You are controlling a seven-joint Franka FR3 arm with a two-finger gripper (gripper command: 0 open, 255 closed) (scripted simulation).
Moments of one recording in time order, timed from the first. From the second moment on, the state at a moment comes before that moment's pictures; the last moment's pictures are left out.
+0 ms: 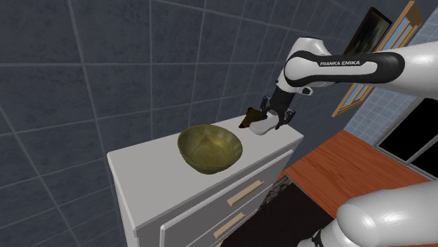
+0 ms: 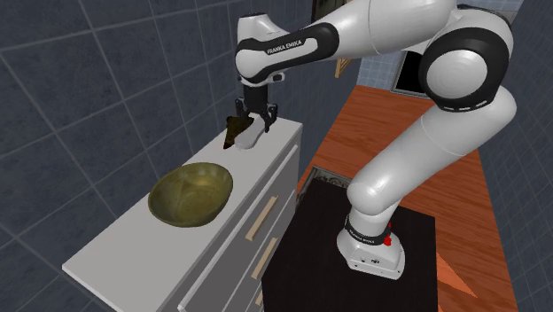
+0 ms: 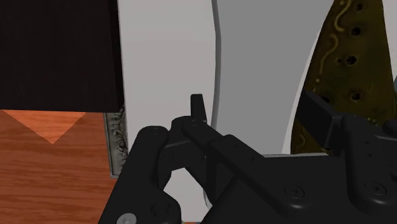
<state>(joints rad) -0.34 -0.40 0.15 -2.34 0.08 1.96 1.26</state>
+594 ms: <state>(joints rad) -0.35 -0.41 0.14 -2.24 0.07 1.84 1.27</state>
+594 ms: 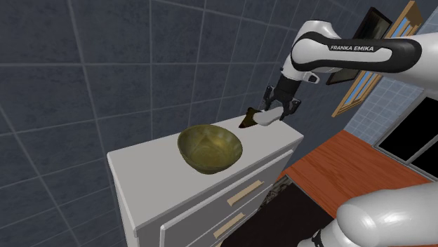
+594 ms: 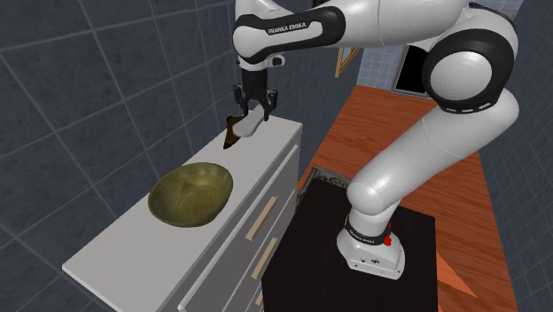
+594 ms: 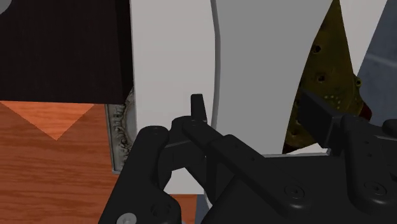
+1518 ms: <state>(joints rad) -0.35 -0.40 0.14 -2.04 0.07 1.66 1.27</state>
